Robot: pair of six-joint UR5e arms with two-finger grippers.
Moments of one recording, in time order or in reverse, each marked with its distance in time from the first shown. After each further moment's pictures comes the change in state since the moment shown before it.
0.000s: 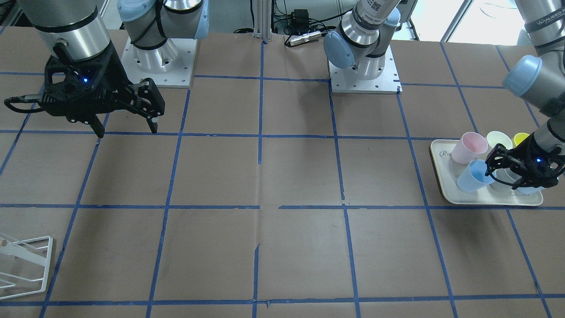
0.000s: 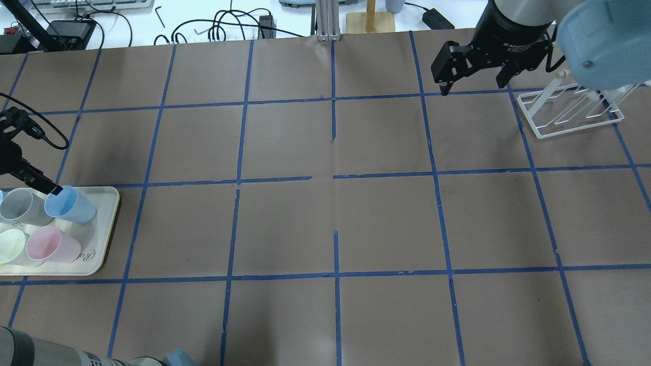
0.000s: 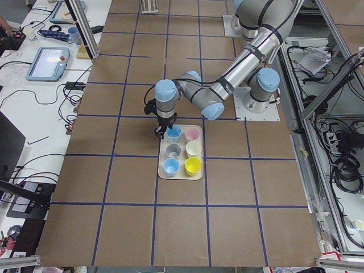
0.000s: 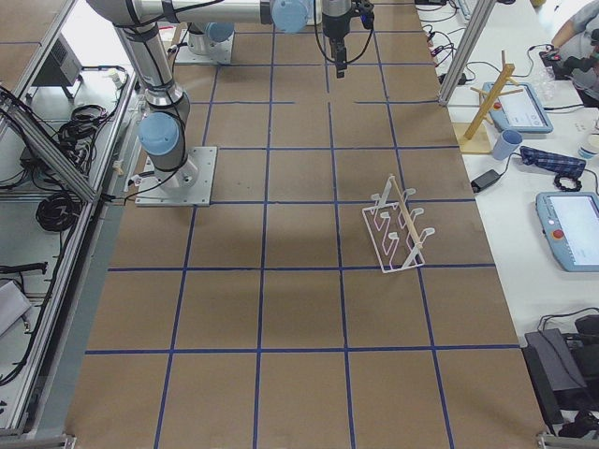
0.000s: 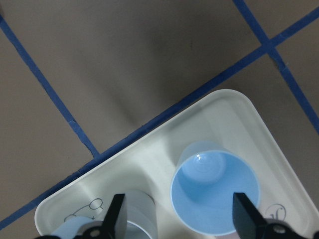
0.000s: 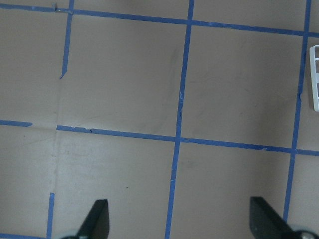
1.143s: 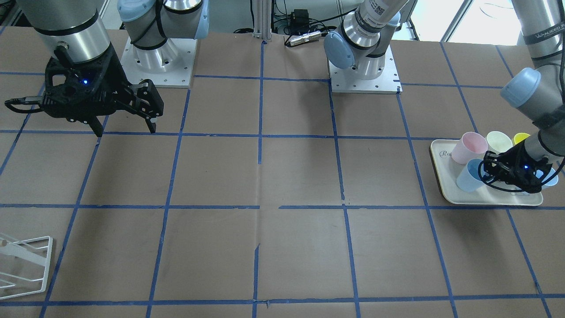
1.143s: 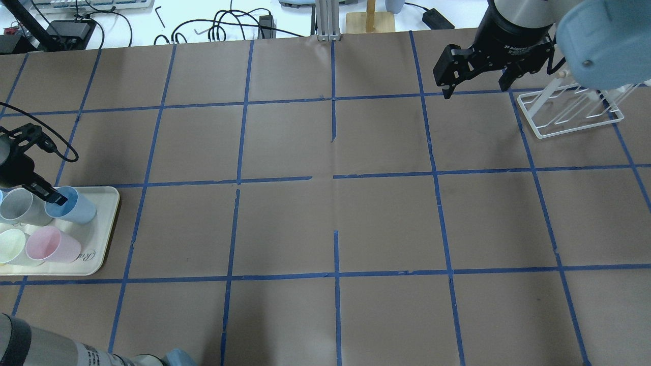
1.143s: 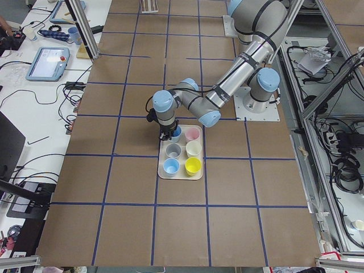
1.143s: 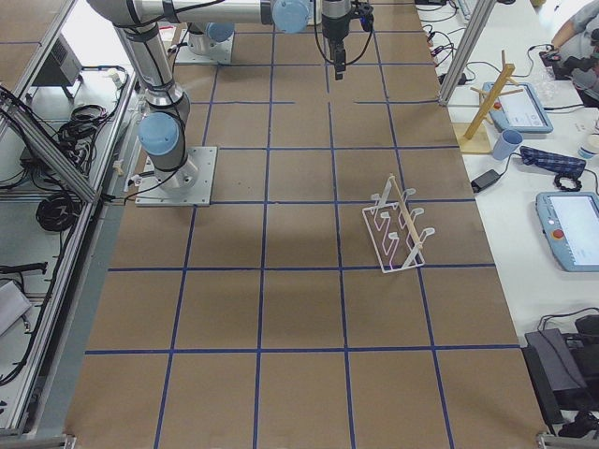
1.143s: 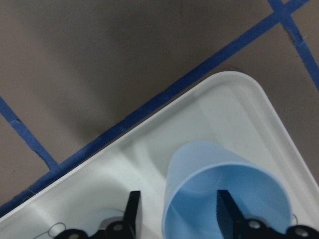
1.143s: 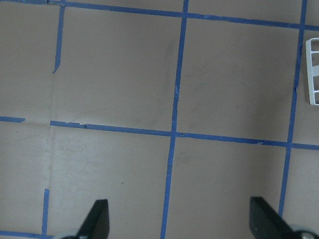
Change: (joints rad) left arm 0.007 -0.052 0.002 -0.053 0.035 0.006; right arm 0.000 0.003 0.000 0.016 -0.017 0.005
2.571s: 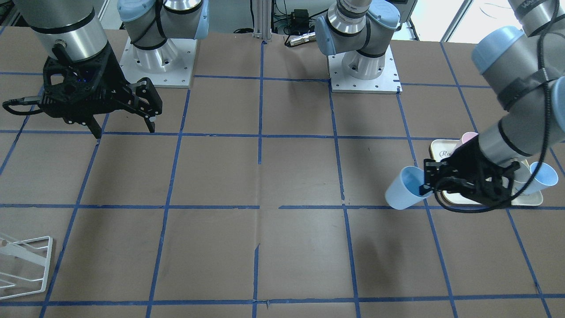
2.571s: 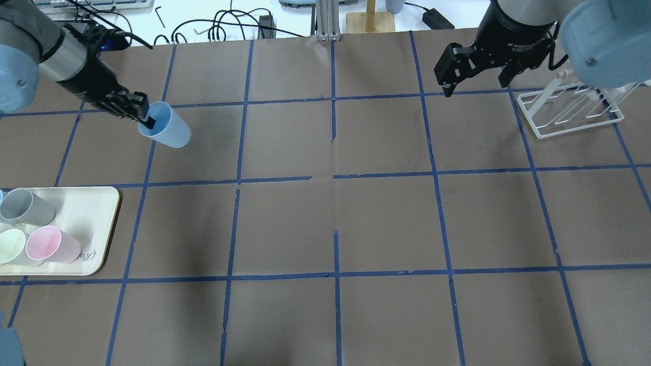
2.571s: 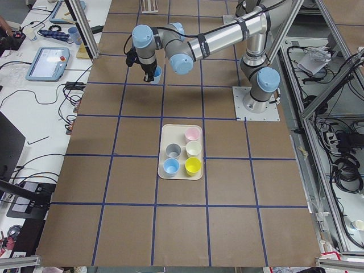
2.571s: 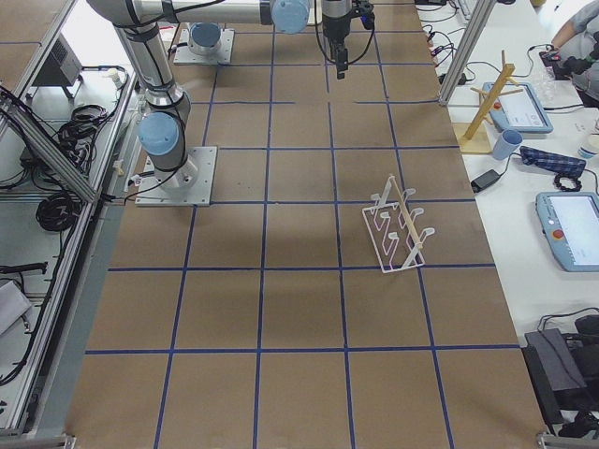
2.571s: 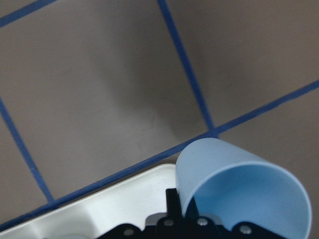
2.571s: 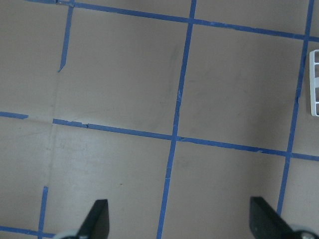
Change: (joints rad) left arm -0.448 0.107 0.233 -0.352 -0.301 -0.839; right arm -0.007 -0.002 -0.005 -0.007 0.014 -0.064
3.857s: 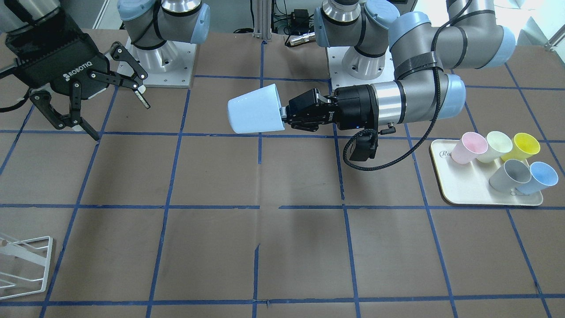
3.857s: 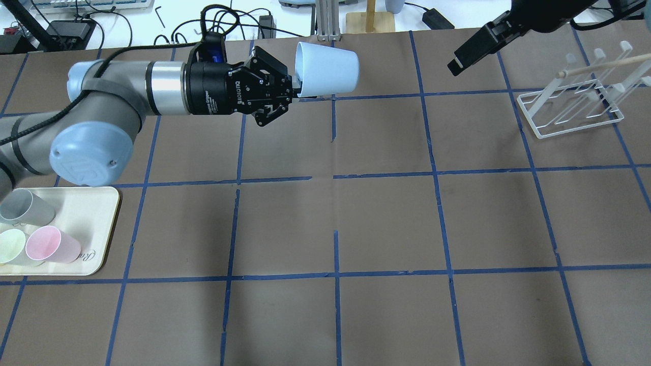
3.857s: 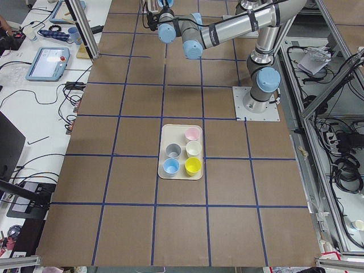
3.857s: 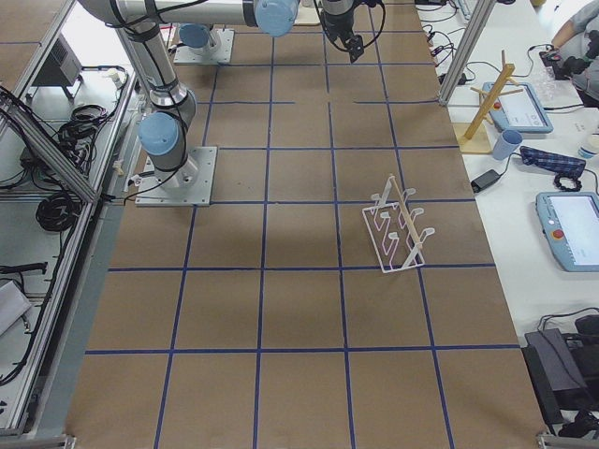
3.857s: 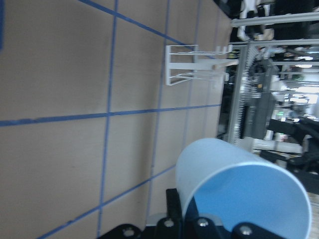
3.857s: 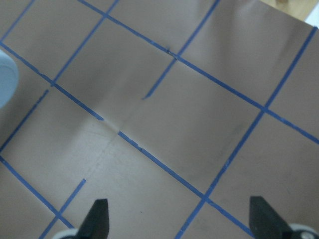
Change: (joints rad) left arm -0.163 0.152 -0.341 -0.020 -1.218 -0.454; right arm -0.146 -0.064 -0.008 0.003 0.415 -0.599
